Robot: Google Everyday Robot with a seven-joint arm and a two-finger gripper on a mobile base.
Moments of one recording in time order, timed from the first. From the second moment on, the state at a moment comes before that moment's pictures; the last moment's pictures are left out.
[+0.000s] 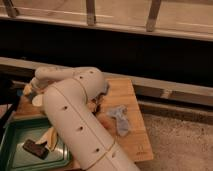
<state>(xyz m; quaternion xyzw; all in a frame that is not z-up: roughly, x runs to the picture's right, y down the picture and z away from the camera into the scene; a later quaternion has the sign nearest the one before) -0.456 -0.008 0.939 -0.34 -0.22 0.49 0.77</state>
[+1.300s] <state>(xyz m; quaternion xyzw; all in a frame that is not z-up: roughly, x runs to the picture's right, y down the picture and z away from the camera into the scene) -0.425 -0.038 0.913 -0.35 -0.26 0.50 0.75</state>
